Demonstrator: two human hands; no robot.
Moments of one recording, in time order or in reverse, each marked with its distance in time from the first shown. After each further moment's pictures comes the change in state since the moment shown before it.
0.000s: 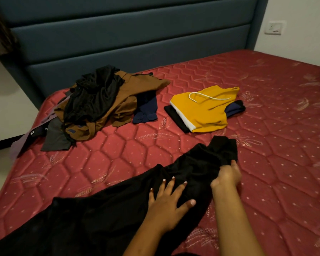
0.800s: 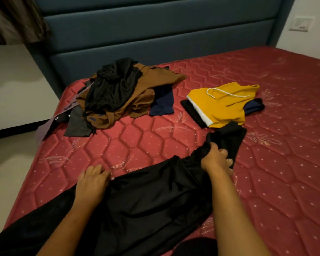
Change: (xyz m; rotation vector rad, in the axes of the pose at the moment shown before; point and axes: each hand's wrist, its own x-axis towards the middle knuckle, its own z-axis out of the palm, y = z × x) left_hand -0.053 -0.230 -0.069 0.608 0.712 -0.165; right_hand -0.037 0.027 0.024 -1.690 -0.305 -0.282
